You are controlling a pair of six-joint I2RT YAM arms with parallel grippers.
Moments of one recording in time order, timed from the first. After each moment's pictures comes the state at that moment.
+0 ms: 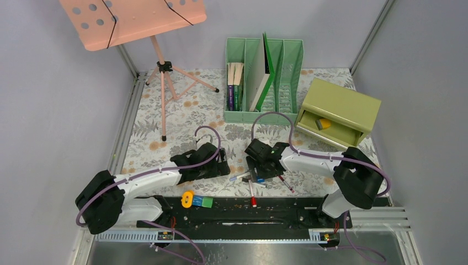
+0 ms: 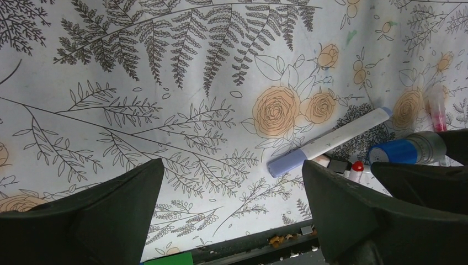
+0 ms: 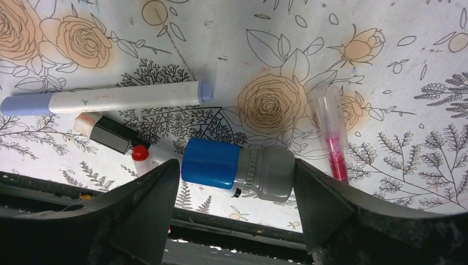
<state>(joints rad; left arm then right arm) -0.86 1.19 0.56 -0.35 -0.16 -0.94 0.95 1.54 0.87 -0.64 0.15 0.66</state>
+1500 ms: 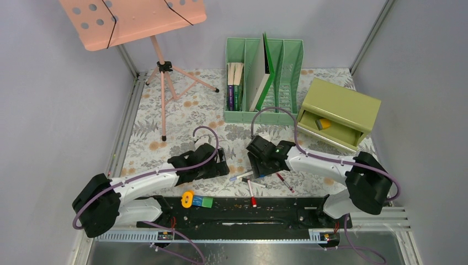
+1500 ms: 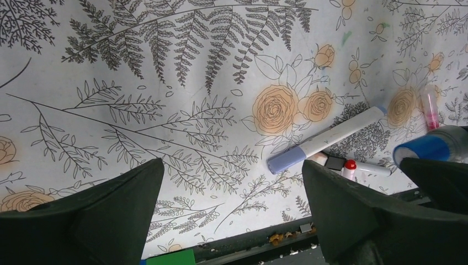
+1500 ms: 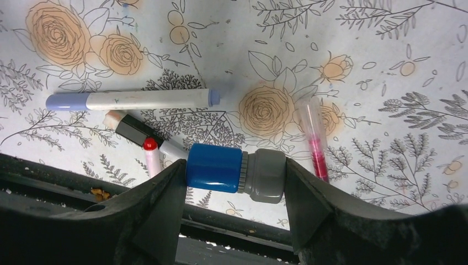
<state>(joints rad) -0.86 1.15 0.55 -0.35 -0.17 -0.94 0.95 1.48 0.90 -0.65 0.20 0.60</state>
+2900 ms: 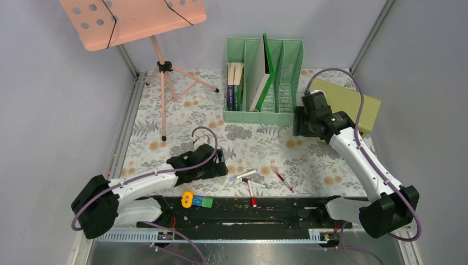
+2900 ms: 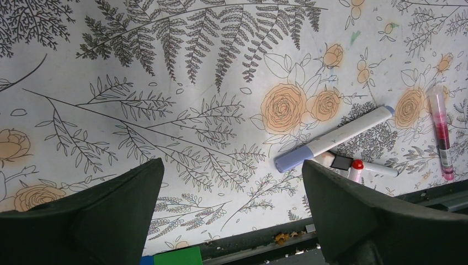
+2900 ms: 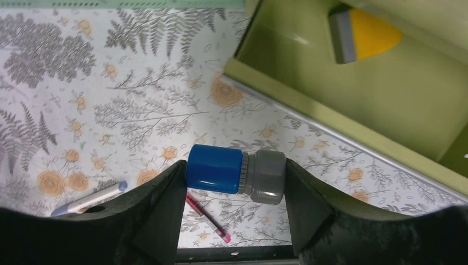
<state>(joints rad) -0.86 1.13 0.54 -0.37 -0.18 -0.94 0.39 1.23 1.16 -0.89 0.24 0.34</state>
